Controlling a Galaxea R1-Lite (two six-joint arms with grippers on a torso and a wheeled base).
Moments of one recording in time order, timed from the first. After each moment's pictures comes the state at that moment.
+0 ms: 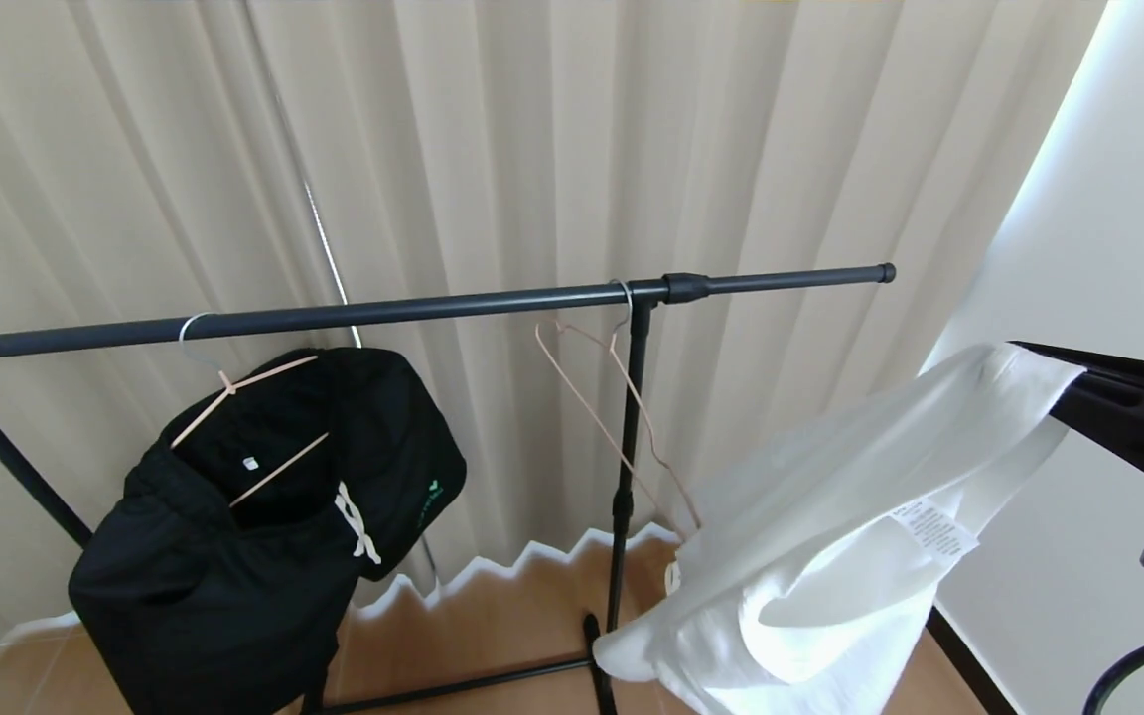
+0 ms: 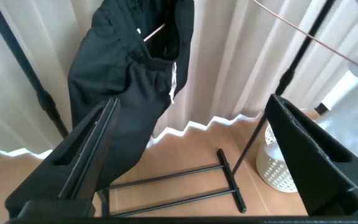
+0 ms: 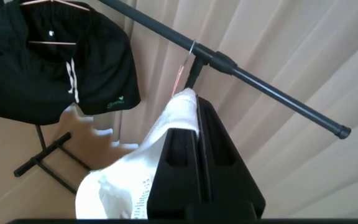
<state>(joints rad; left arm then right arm) 0.00 0.00 -0.04 0.10 -0.04 -0.02 0.53 1.07 -0.63 -0.40 0.12 -0.29</state>
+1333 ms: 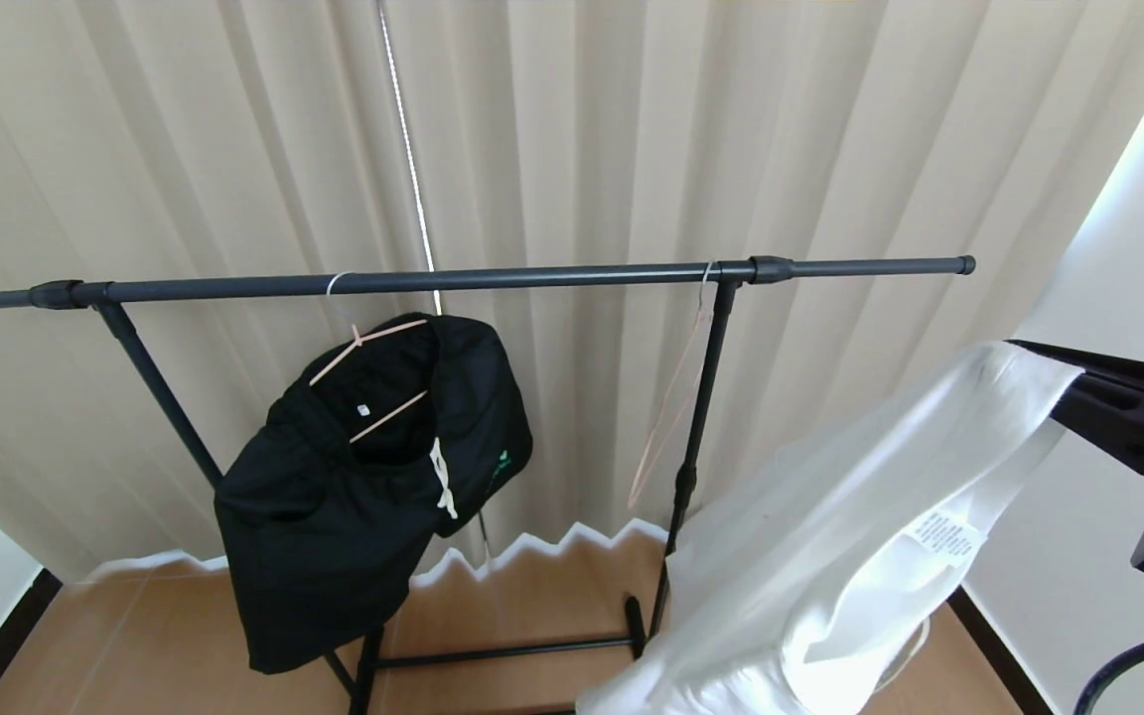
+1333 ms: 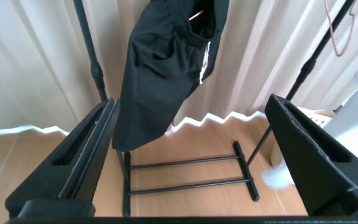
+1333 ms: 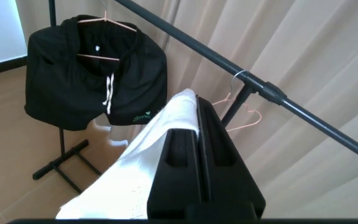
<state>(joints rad) 0.00 0.00 -0.04 0.10 -0.04 -0.01 0.53 1.07 -0.60 -0.46 0.12 -0.33</state>
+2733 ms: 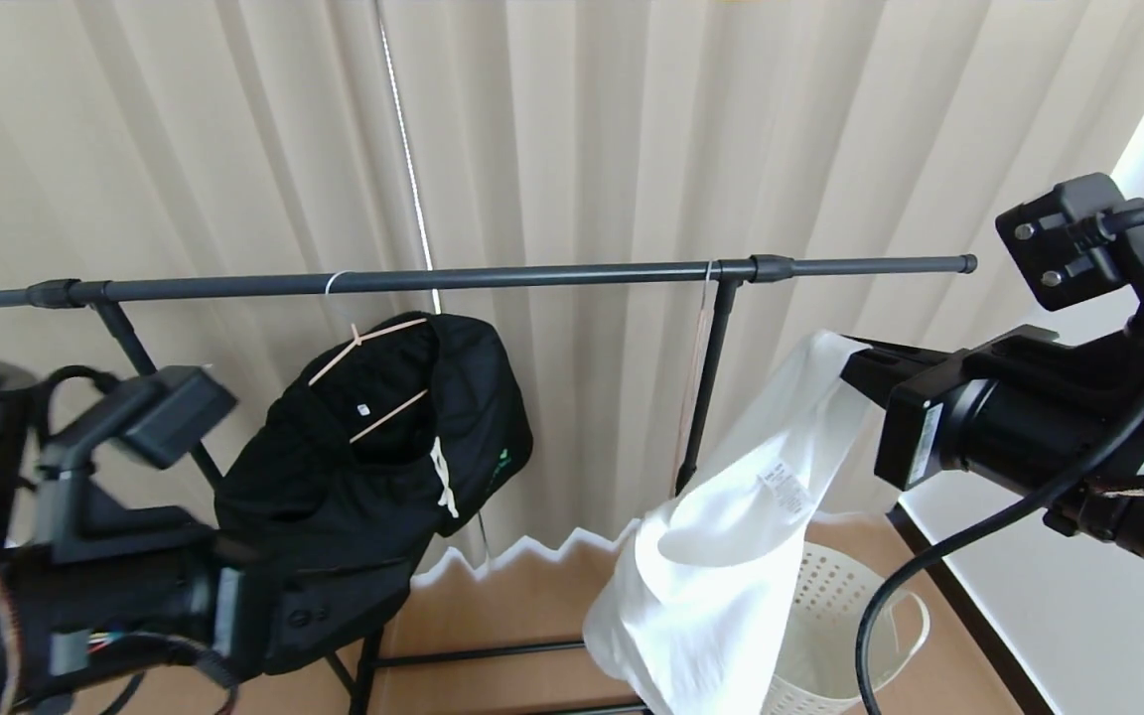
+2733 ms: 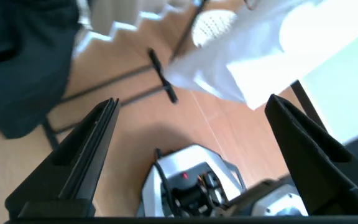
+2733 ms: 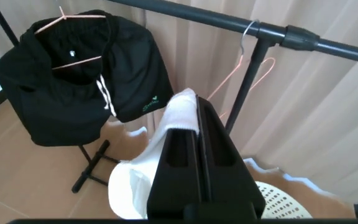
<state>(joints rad) -0.54 1.25 -0.71 0.06 -0.09 -0.21 0.73 1.38 -0.75 -0.51 -0.30 0.01</state>
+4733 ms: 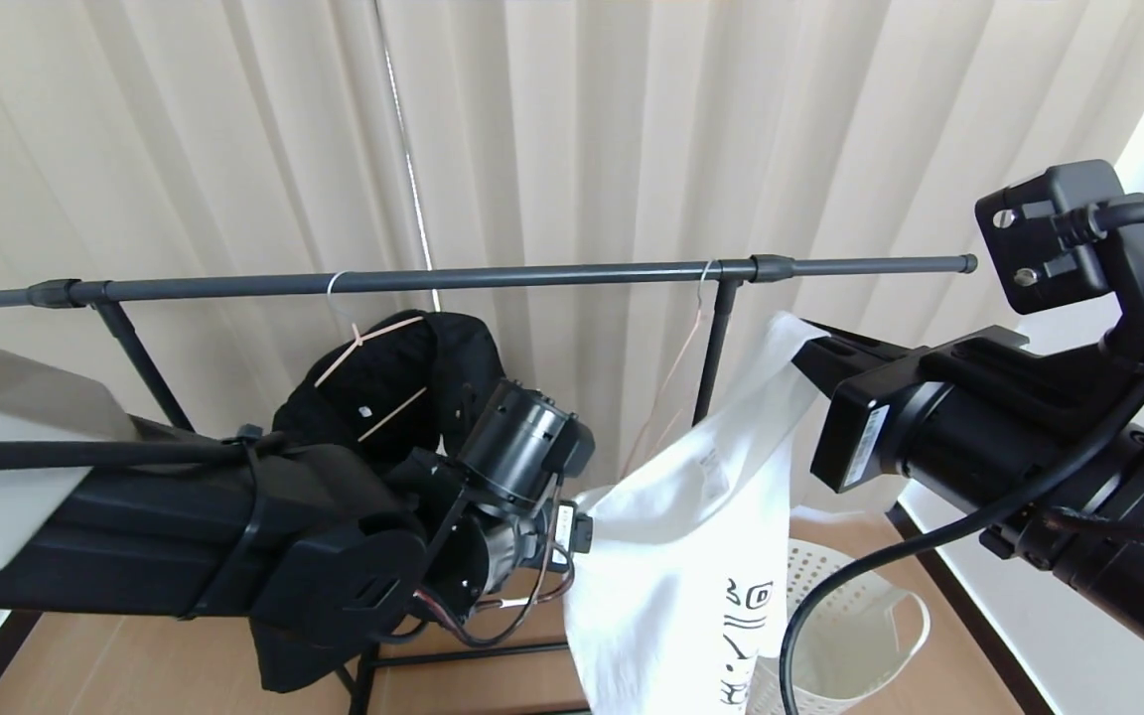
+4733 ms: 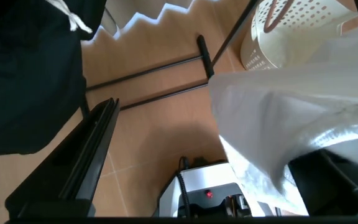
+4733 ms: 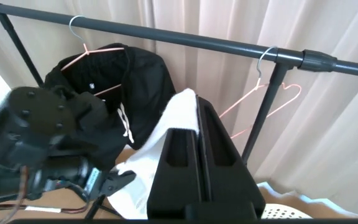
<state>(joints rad) -0.78 1.93 -1.08 -0.04 0.43 -0.38 0.88 1.45 -0.73 -0.72 -0.47 0.00</state>
